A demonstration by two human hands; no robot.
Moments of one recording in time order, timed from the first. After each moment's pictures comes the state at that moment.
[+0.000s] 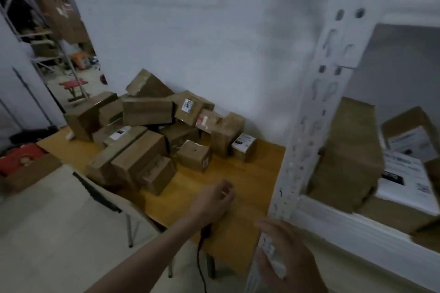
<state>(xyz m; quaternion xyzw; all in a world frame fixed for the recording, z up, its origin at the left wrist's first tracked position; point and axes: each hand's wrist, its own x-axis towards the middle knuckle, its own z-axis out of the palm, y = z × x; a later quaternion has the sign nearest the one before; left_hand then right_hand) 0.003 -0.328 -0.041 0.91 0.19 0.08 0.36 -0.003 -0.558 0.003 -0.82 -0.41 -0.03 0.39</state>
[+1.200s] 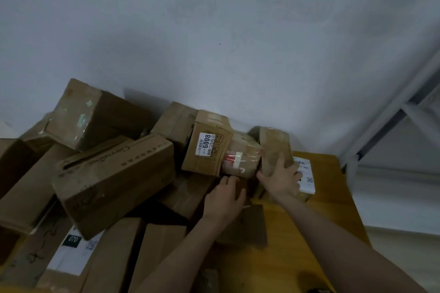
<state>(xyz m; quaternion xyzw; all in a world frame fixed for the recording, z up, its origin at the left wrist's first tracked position) 0.231 0.028 -0.146 0.95 0.07 0.01 0.31 0.321 -0.108 -0.143 -0.97 0.08 0.05 0.22</state>
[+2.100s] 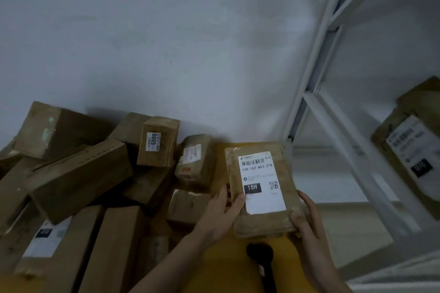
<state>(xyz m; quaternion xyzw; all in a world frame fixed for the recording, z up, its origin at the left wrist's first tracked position) 0.129 -0.116 -0.059 0.80 0.01 -0.12 0.59 0.107 -0.319 -0.067 -0.63 0.06 0.04 0.77</state>
